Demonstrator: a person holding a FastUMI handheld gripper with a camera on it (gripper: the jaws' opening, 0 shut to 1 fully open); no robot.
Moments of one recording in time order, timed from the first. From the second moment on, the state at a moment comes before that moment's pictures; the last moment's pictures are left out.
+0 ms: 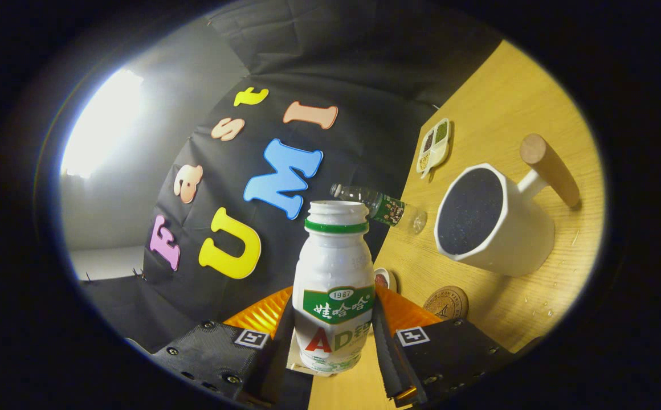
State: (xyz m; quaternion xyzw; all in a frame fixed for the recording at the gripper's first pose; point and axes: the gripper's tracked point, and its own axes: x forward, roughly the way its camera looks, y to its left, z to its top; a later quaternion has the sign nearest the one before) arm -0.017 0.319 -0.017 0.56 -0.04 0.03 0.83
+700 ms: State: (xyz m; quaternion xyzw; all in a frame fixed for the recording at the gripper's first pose) arm -0.012 0.310 0.006 0.23 -0.01 -0.06 0.97
